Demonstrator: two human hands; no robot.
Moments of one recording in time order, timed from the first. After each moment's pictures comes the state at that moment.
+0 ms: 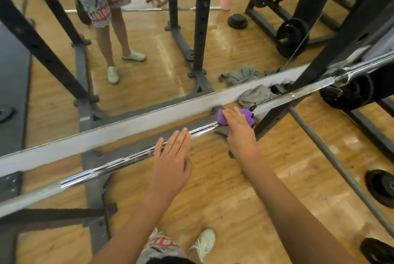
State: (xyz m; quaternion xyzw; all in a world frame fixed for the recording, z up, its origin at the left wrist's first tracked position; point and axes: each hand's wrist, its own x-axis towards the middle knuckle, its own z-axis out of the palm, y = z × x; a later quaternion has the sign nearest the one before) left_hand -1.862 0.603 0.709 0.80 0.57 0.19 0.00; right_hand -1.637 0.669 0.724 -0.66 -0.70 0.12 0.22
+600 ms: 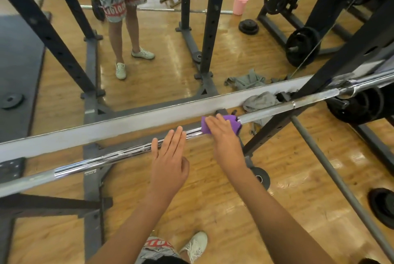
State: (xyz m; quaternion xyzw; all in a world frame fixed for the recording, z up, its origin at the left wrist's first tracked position) left_hand -1.839 0.596 0.703 0.75 0.63 0.21 -0.03; right_hand -1.661 0.654 0.731 -0.59 -0.76 0.13 0.22
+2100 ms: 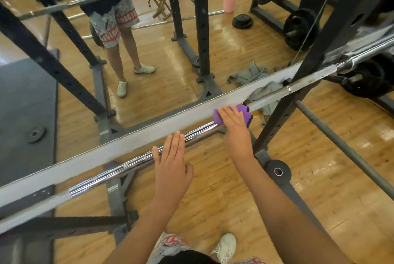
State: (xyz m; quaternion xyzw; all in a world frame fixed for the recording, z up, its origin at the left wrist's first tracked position) left_hand -1.839 0.595 0.714 0.75 0.64 0.14 0.03; right_hand -1.630 0.671 0.708 -0.65 -0.68 0.12 0.31
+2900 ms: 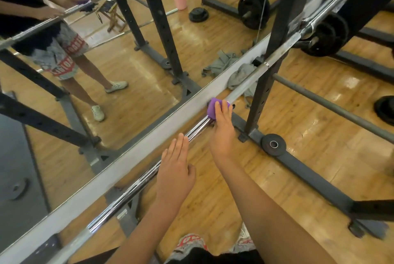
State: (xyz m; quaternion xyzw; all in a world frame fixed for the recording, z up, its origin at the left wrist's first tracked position) left_hand -1.882 0.616 0.730 0.85 0.51 0.10 0.09; right_hand -1.717 0.654 0.705 -0.76 -0.43 0.12 0.46
